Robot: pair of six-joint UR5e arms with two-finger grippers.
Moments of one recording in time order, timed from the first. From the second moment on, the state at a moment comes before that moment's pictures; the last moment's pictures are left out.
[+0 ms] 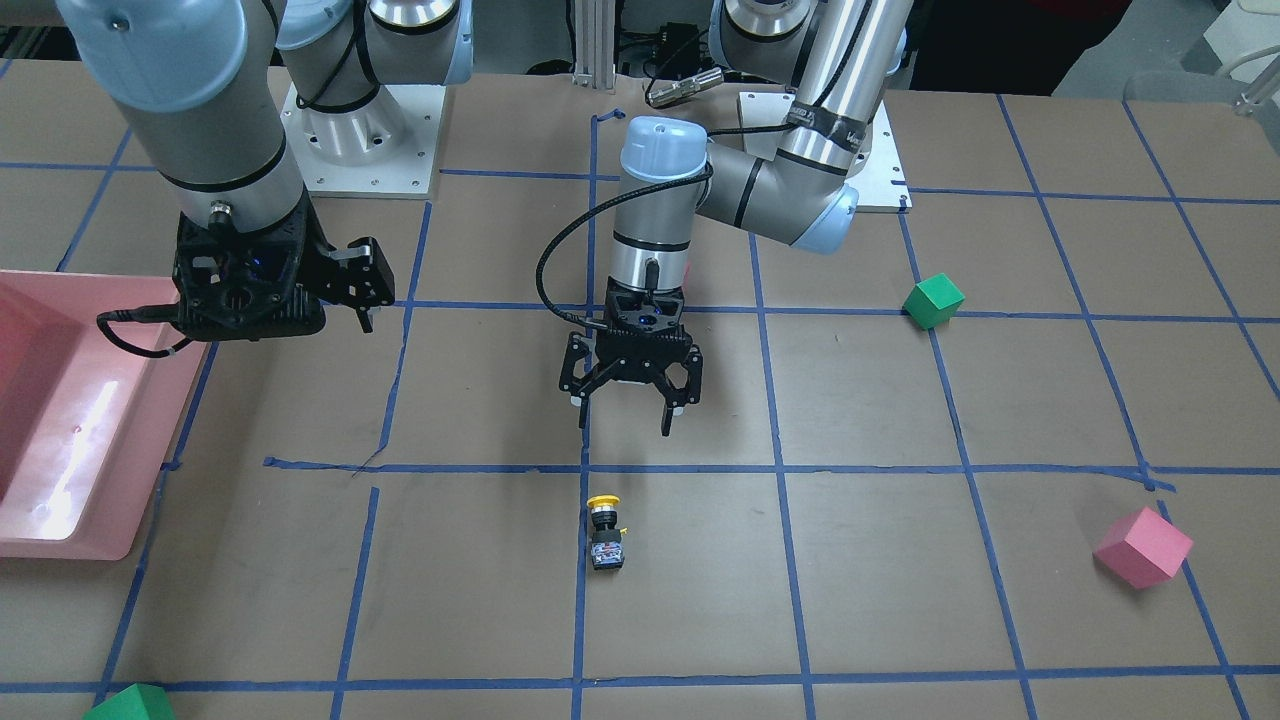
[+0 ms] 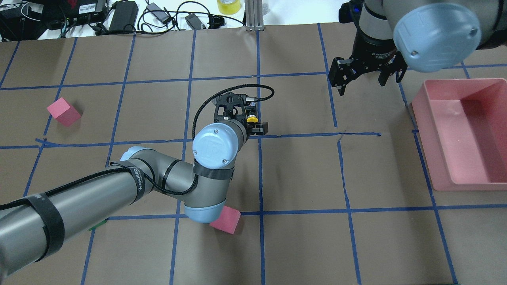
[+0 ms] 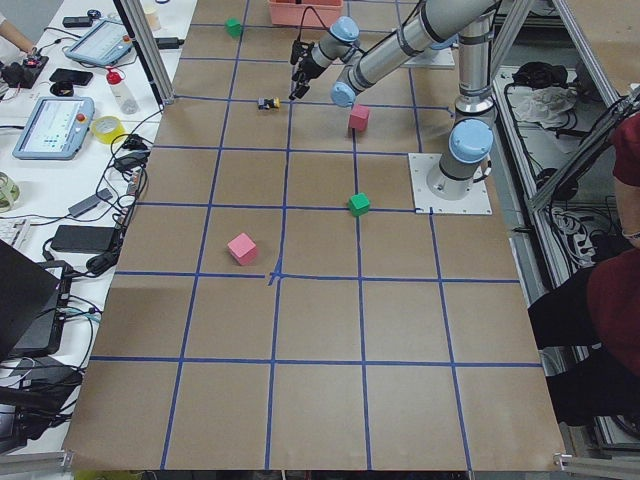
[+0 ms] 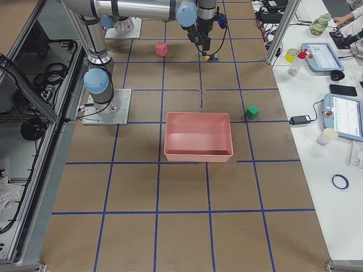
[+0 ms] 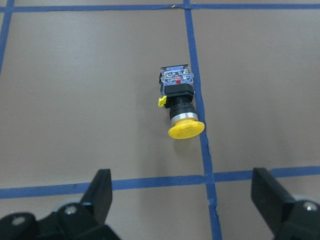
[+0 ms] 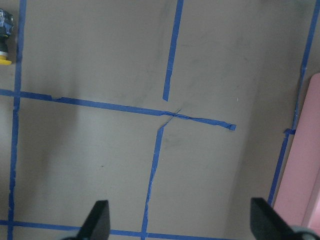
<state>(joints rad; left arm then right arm) -1.97 -1.96 -2.09 -0.04 1.70 -0.34 1.62 -1.45 1.56 -1.67 -1.66 -0.11</state>
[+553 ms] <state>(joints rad) -1.98 -2.07 -2.02 -0.02 1.78 -0.42 1.62 -1.44 1.57 -1.74 -1.66 -0.11</state>
